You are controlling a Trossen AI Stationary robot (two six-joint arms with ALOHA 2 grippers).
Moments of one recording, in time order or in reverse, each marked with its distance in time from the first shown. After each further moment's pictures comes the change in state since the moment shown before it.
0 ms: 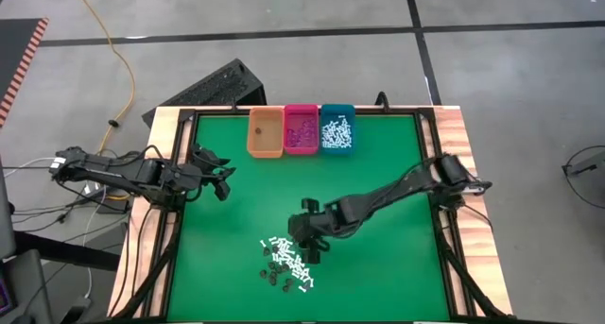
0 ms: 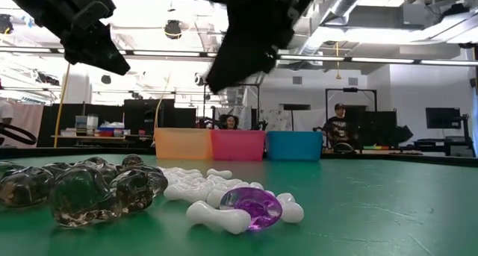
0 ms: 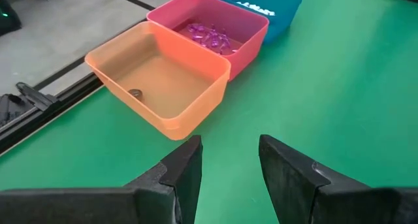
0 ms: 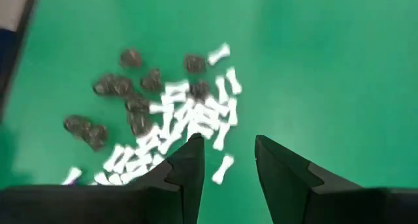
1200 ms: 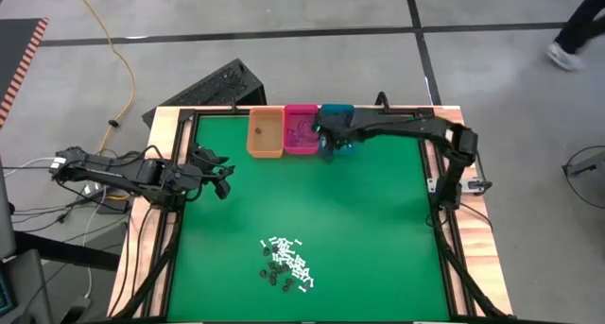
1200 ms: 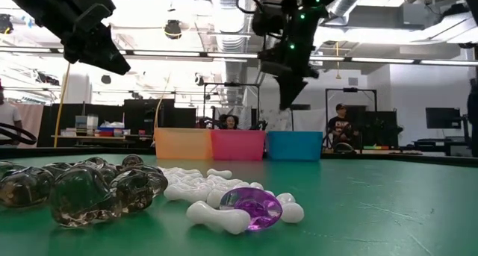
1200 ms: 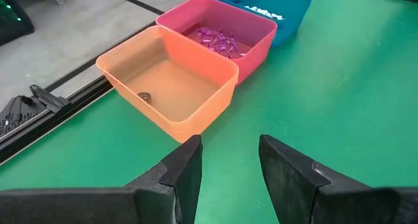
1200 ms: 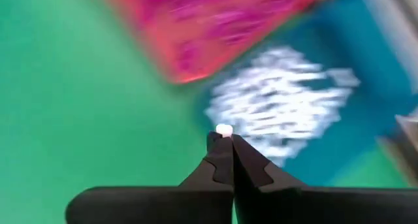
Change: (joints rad) left arm 0.000 0.000 0.000 -0.002 -0.035 0.005; right arm -0.592 -0.111 0.056 -0.505 0.147 0.005
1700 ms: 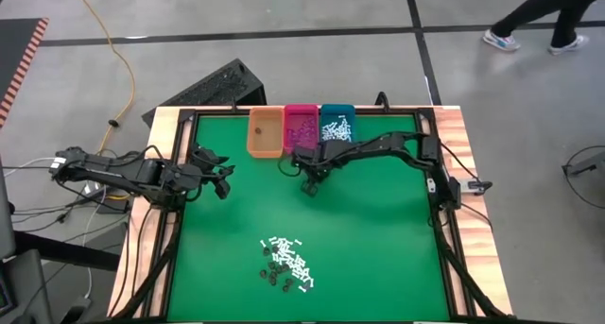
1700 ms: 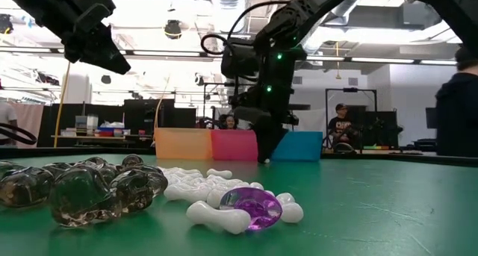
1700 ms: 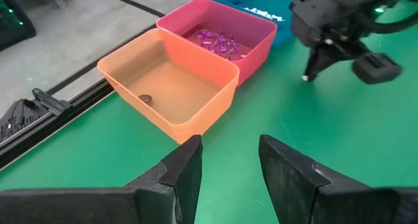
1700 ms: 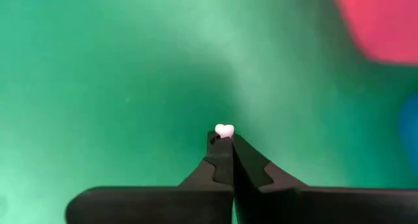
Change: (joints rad) left arm 0.000 0.000 0.000 0.005 -0.005 0.015; right arm 0.131 0.280 0.000 0.151 -0.165 0.068
